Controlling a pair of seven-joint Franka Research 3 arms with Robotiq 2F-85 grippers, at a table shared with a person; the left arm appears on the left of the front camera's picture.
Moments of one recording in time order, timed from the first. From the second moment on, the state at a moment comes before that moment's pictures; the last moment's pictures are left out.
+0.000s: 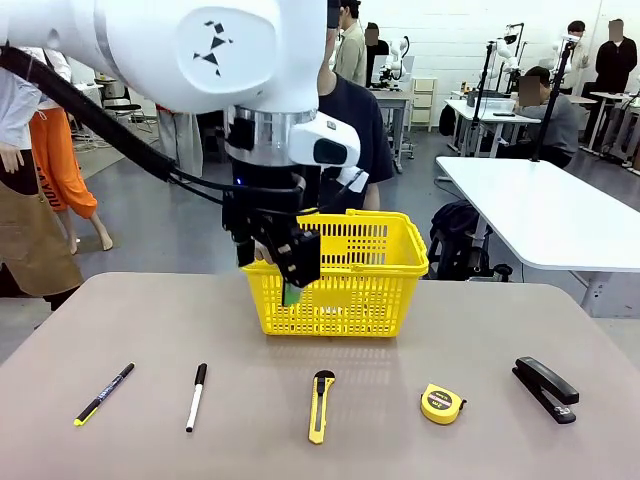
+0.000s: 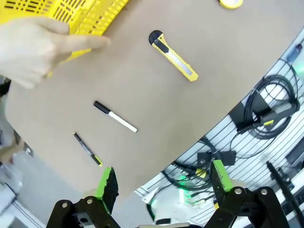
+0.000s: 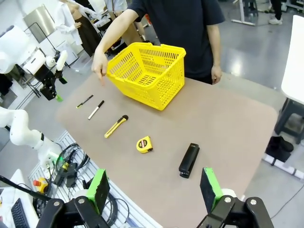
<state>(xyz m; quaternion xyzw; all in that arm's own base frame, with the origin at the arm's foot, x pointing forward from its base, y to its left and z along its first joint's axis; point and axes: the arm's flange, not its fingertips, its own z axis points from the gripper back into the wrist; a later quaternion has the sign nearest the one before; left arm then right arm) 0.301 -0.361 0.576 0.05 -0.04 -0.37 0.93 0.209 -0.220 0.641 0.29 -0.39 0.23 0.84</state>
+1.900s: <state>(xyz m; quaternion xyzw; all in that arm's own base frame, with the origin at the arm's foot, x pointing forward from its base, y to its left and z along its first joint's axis) 0.297 -0.393 0.372 0.04 -0.16 -0.14 0.98 0.208 -0.221 0.639 0.29 -0.39 0.24 0.84</state>
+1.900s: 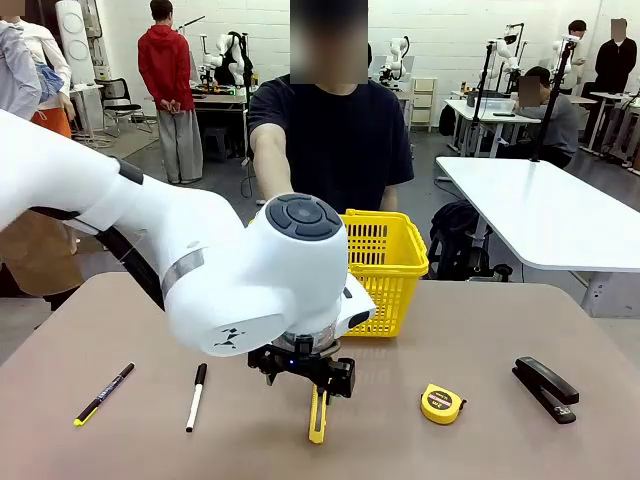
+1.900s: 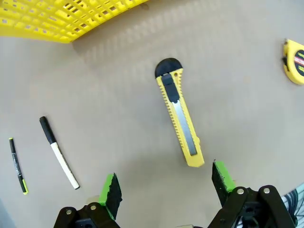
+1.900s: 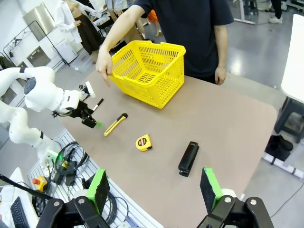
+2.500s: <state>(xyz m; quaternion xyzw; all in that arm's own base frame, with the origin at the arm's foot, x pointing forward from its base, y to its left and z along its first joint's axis) 0.336 -0.411 0.343 -0.01 -0.13 -0.11 0.99 0.208 -0.221 0.639 0.29 -0.39 0.24 0.84</state>
